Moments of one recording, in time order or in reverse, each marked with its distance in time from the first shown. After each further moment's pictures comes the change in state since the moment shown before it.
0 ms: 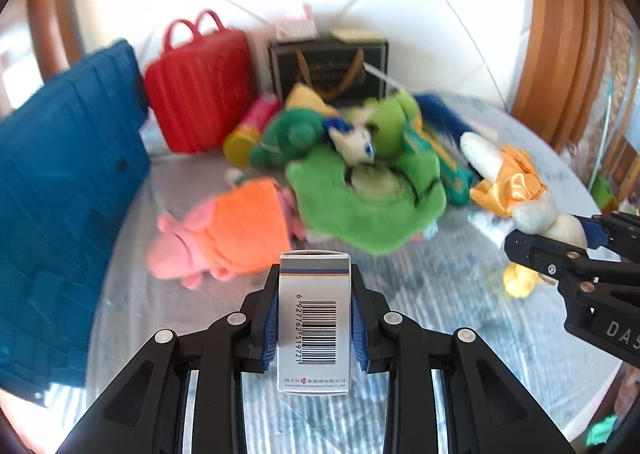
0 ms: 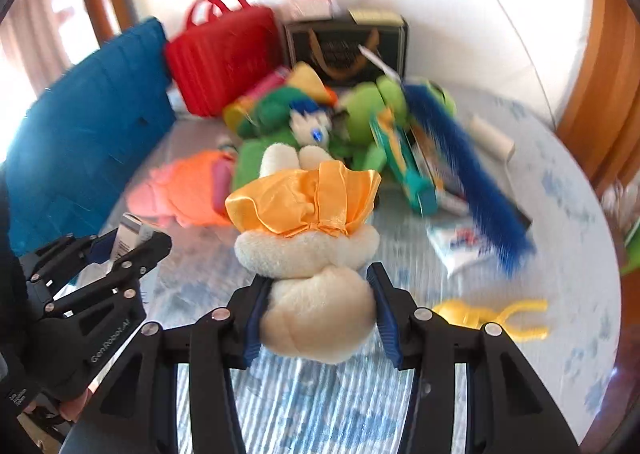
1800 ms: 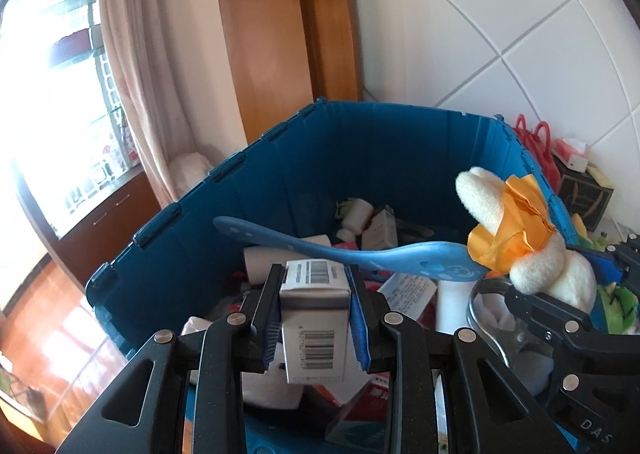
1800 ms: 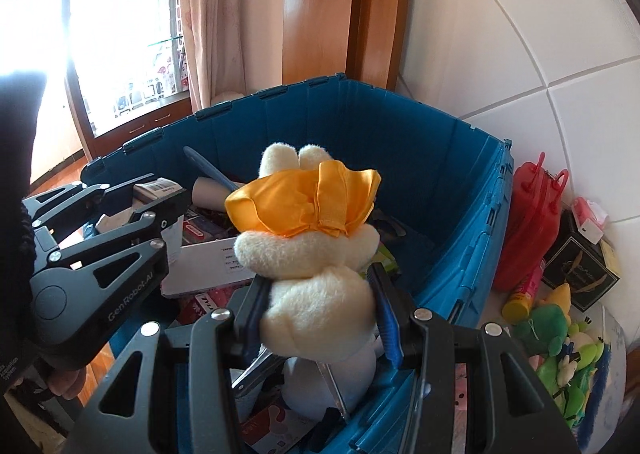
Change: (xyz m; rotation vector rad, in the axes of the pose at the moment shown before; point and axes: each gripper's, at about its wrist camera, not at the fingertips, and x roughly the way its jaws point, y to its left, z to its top) left arm -0.139 0.496 0.002 -0.305 -0.116 0.409; right arm -0.019 0.521 0.132 -0.493 -0.153 0.251
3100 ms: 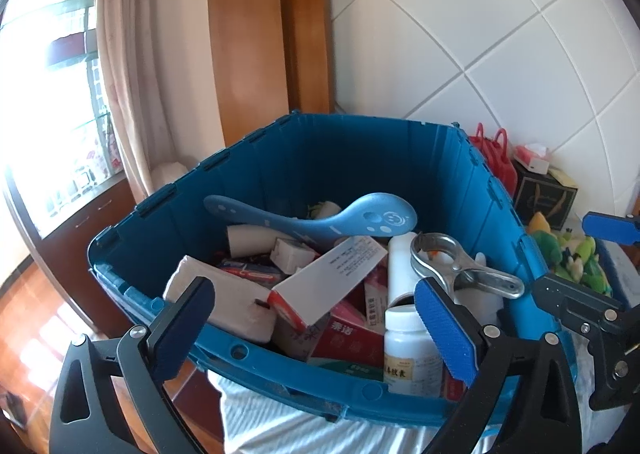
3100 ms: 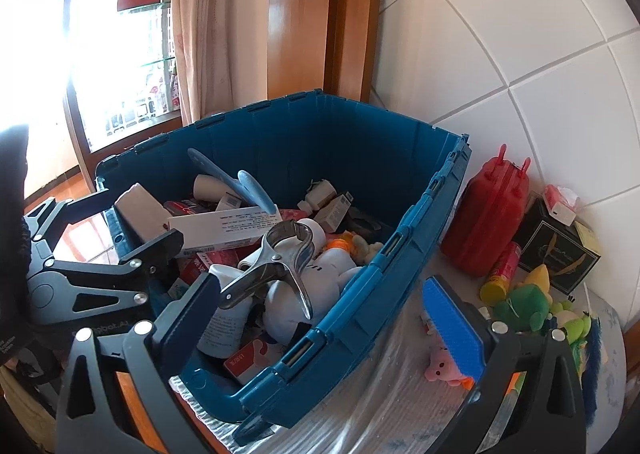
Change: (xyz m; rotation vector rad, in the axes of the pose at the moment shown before) left arm -0.056 -0.001 -0.046 -0.002 -0.087 -0.109; right arm -0.063 -0.014 -0.047 0.044 -0.086 -0.050
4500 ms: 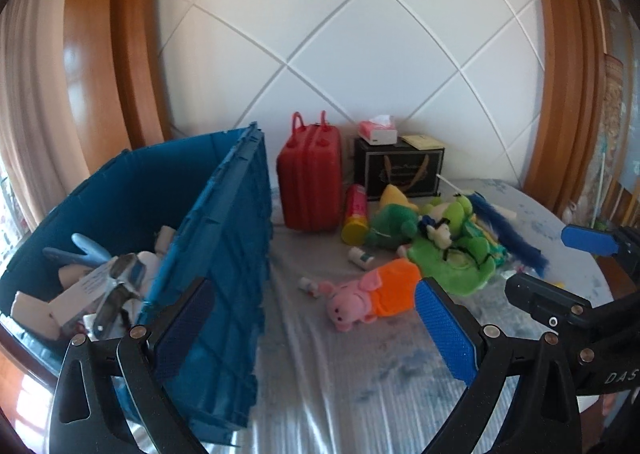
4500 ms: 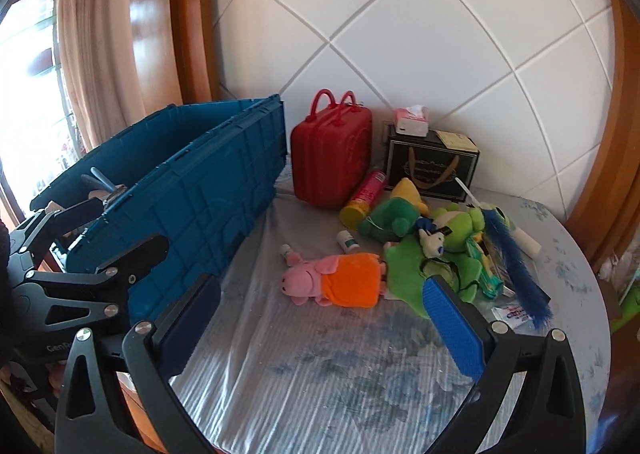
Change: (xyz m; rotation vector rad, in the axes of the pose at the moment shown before) left arm -0.055 -0.262 -0.019 0.236 0.005 -0.330; right arm -0.127 -0.186 -0.128 0.320 0.012 -0.267
